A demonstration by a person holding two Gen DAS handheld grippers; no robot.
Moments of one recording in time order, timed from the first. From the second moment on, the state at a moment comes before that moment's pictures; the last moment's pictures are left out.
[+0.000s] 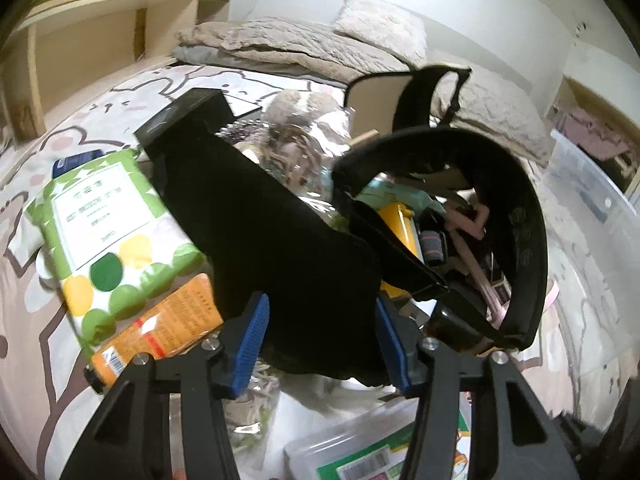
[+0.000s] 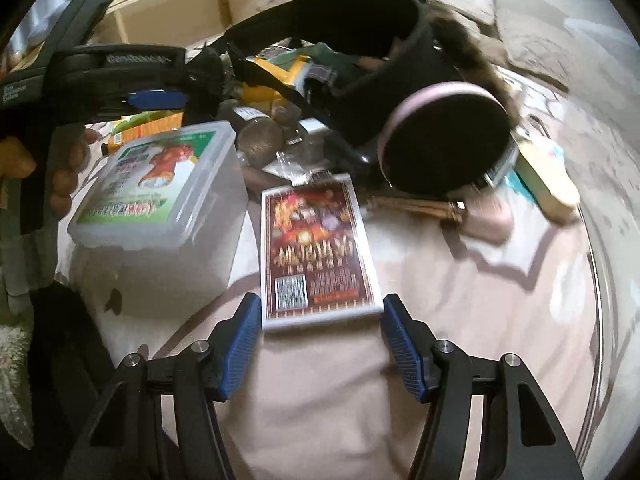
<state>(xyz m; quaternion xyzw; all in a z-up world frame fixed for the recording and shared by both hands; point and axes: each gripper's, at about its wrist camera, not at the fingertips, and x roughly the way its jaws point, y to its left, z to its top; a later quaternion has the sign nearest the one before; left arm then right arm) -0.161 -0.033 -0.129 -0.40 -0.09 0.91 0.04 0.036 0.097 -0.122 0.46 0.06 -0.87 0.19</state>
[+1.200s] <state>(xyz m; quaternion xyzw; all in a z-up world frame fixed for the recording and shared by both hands) -0.115 -0.130 -0.103 -0.32 -0.15 0.92 -0.16 -0.054 0.147 -0.189 0.44 0.02 -0.89 0.14</state>
